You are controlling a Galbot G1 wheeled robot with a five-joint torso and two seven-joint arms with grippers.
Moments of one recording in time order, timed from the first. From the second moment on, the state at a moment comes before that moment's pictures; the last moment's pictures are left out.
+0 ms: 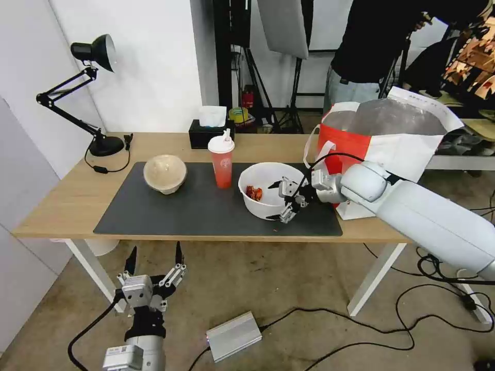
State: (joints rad) left arm 1.85 -1.59 -0.46 -2.30 0.01 -0.19 -0.14; right arm -0.05 0.78 -0.62 1.46 0.35 -0.17 -0.76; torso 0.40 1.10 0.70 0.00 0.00
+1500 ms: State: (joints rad) left arm 1.85 -1.59 -0.45 -2.28 0.02 -0.21 -0.16; right arm -0.05 0.80 -0.64 1.41 0.38 -0.16 -0.74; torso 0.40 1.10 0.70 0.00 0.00
